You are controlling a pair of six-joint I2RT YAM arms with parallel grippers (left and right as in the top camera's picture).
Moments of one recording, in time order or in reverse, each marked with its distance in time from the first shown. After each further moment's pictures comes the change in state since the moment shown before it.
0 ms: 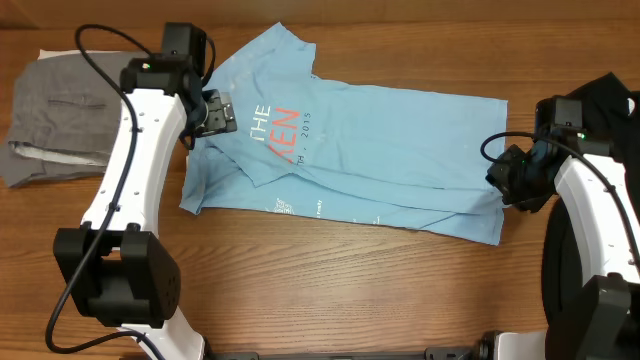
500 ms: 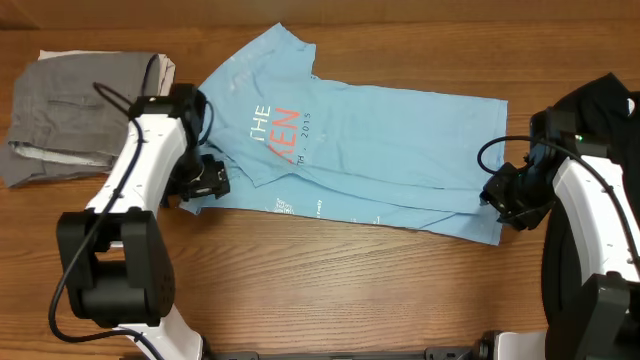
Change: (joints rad) left arm 0.054 0.000 -0.312 -0.080 -0.002 -0.015; right arm 0.000 0.000 -0.026 -0.129 -0.036 -0.009
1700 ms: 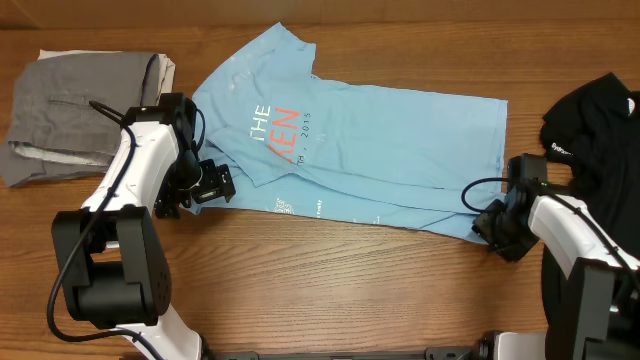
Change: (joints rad) left arm 0.048 0.000 -0.076 0.068 0.160 0.008; right arm 0.000 0.001 -0.393 0.418 0.178 0.082
